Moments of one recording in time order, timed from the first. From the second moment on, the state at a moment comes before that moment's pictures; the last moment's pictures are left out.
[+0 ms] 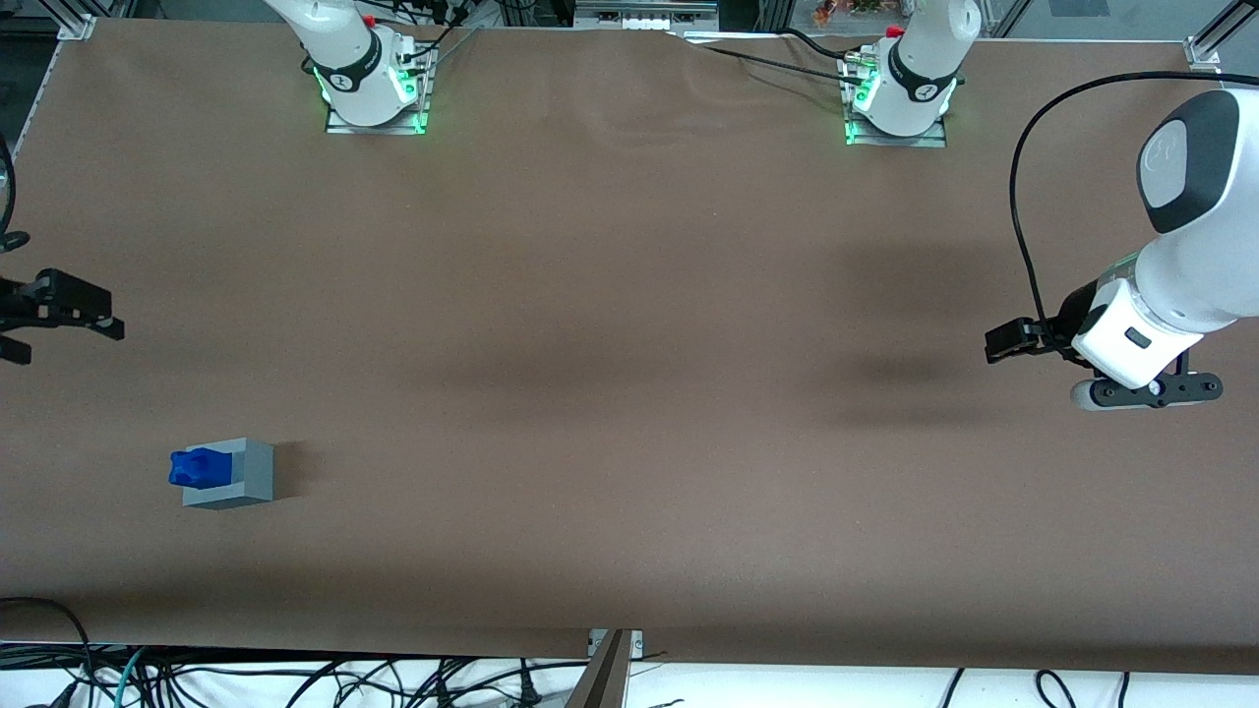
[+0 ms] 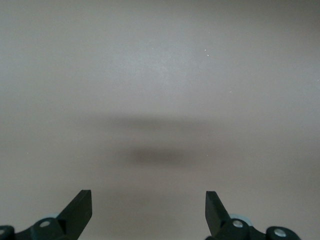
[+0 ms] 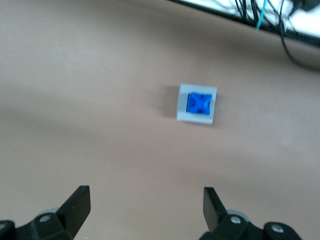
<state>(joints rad) -0.08 0.32 0.04 -1.22 0.00 1.56 -0.27</state>
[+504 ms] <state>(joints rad) -0.05 0.22 0.04 -1.38 -0.01 1.56 -0.17</state>
